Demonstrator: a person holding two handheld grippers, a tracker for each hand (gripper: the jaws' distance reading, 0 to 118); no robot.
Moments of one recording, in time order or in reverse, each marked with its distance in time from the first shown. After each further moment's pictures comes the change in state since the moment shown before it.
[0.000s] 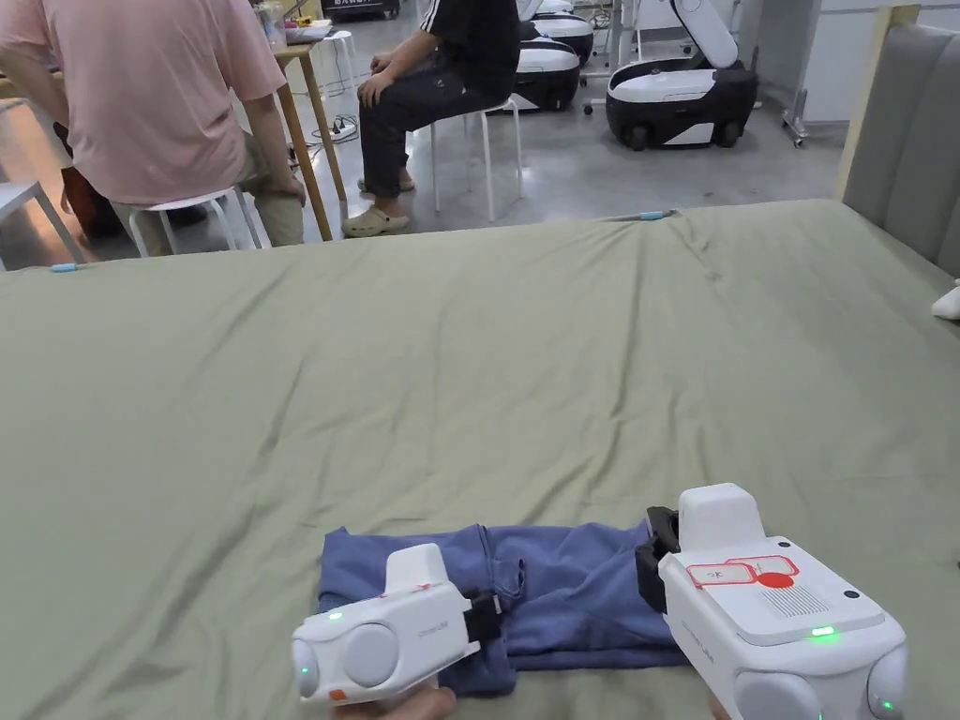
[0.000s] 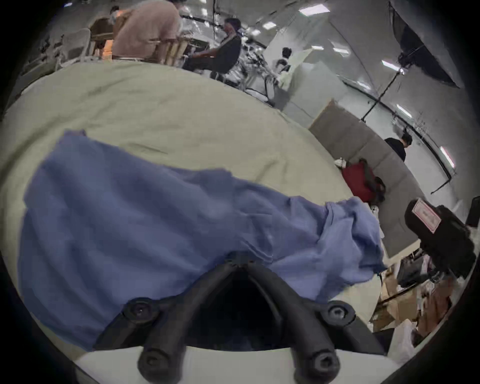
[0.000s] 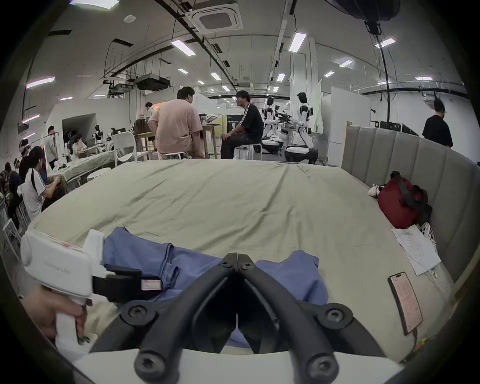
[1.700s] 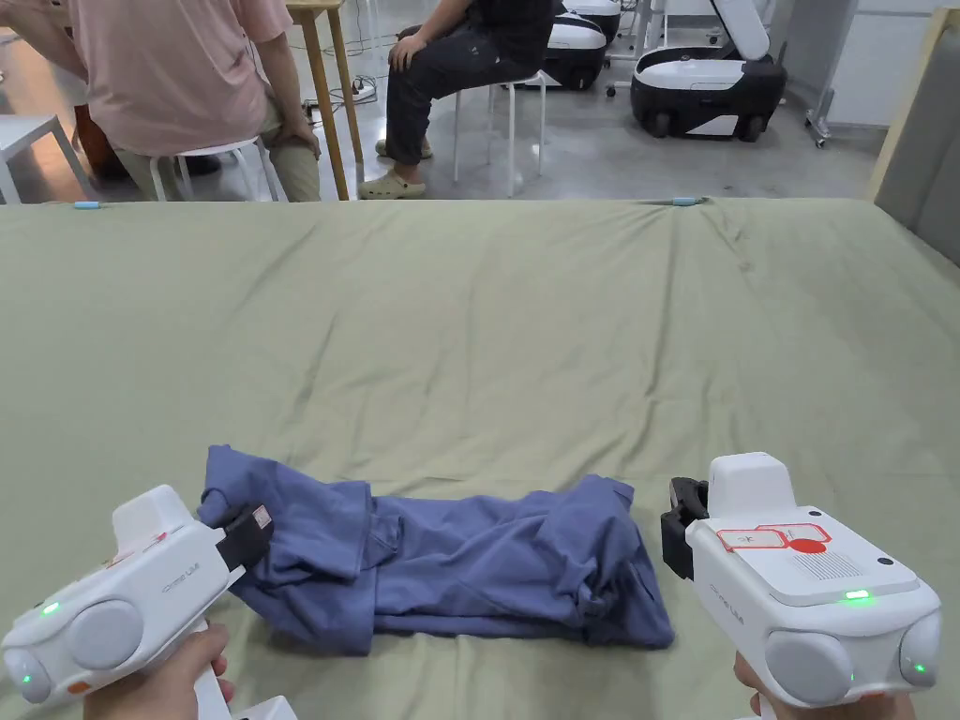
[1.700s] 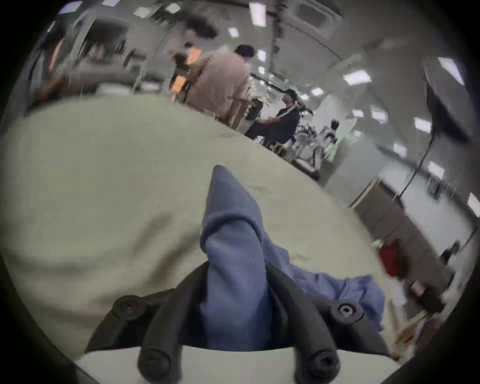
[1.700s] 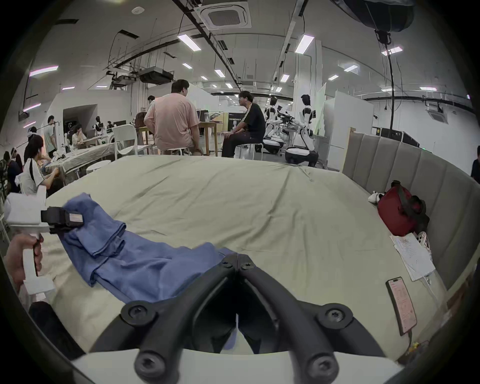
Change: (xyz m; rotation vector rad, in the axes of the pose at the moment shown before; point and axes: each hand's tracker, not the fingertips) left arm -0.149 0.040 0.160 0.390 0.310 0.128; right arm -0.030 0.011 0.001 -0.015 -0.020 0.048
